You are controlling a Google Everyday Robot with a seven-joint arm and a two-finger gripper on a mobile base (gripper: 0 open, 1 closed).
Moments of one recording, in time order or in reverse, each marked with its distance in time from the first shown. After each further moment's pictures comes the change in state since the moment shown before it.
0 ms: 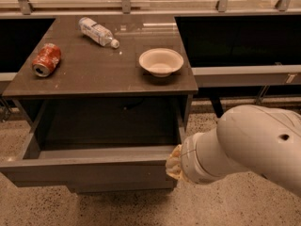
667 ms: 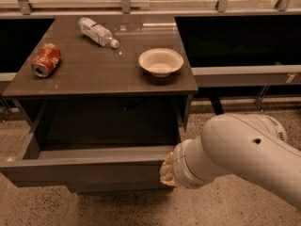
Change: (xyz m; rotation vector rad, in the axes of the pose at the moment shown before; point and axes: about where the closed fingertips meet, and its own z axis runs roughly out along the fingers) arm -0.002 0.012 0.033 -0.053 0.005 -0.025
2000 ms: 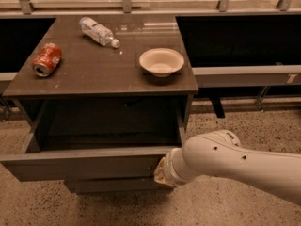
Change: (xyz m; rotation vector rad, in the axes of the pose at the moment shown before) arm 0.038 -0.024 0.124 -0.004 -0.017 0.049
